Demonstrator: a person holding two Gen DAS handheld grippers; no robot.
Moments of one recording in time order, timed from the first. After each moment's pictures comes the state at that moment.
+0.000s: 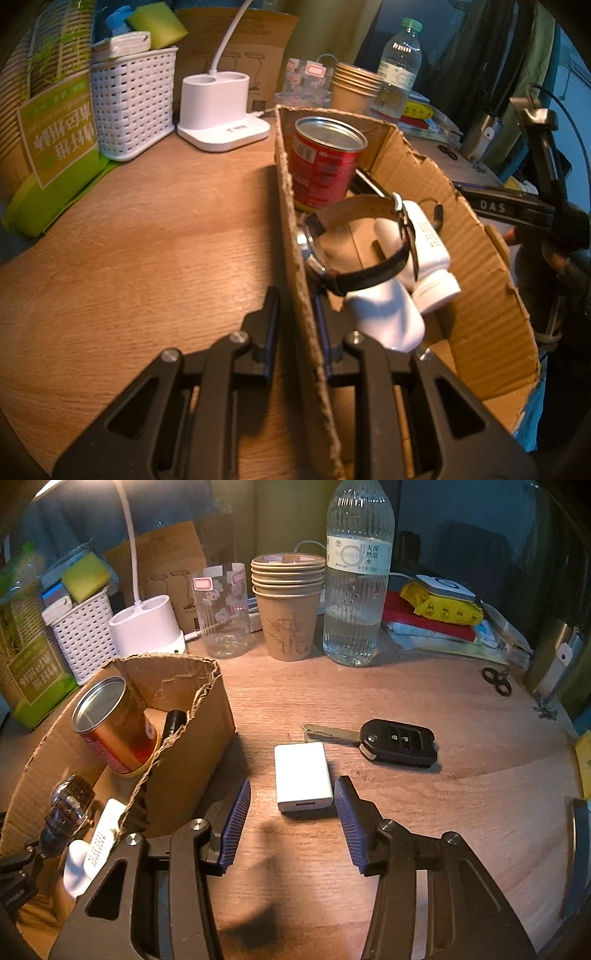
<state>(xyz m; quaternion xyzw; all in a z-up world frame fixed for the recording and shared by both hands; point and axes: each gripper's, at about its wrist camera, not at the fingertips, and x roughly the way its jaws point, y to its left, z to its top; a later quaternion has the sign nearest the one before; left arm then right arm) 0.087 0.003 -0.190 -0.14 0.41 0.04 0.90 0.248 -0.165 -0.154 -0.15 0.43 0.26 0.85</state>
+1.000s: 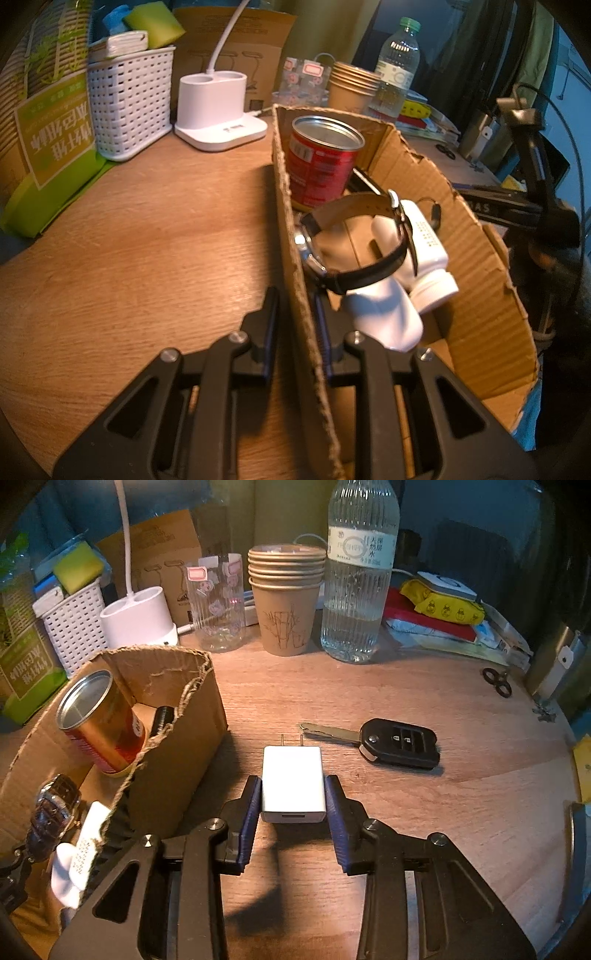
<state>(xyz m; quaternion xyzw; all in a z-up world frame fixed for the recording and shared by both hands) 0.088 -0.001 -0.190 -0.14 0.41 0.04 0.90 0.248 -0.159 -0.157 -0.16 0.42 0.25 0.85</state>
